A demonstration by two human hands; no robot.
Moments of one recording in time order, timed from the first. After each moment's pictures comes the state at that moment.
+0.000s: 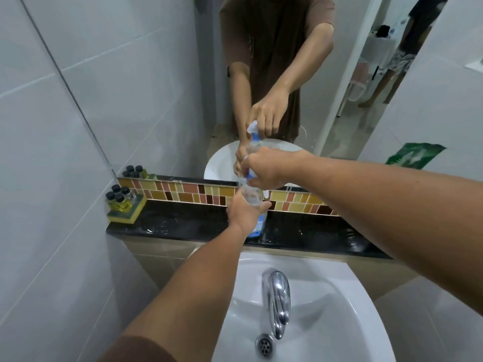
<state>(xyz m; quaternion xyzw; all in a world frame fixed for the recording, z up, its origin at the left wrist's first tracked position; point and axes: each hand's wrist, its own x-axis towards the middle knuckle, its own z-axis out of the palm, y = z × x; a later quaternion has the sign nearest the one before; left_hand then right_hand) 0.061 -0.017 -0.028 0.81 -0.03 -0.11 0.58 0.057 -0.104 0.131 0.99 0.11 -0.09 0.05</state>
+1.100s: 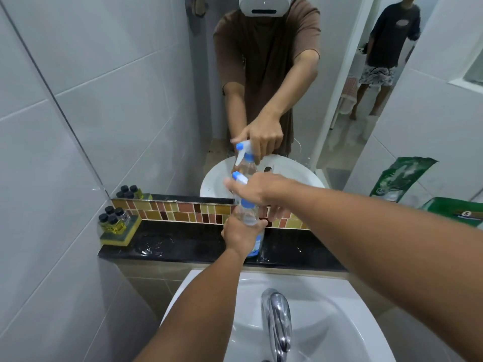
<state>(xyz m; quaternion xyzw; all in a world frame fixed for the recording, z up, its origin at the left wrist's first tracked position) 0.057 -0.019 -0.028 0.80 0.01 -0.11 0.58 0.056 -0.094 0.127 0.95 -0.19 -0.16 -0.18</state>
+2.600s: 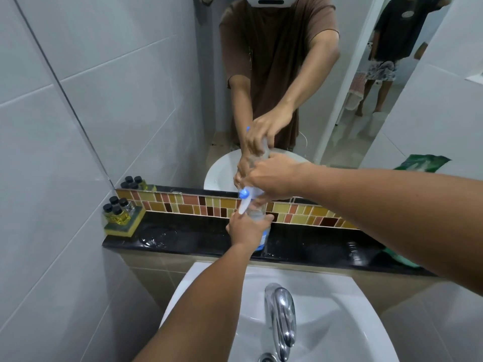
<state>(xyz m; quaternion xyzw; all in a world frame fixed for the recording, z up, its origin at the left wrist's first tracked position) 0.058 -0.020 -0.033 0.82 0.00 -0.11 0.57 0.068 -0.115 0.136 0.94 0.27 -0.04 0.22</state>
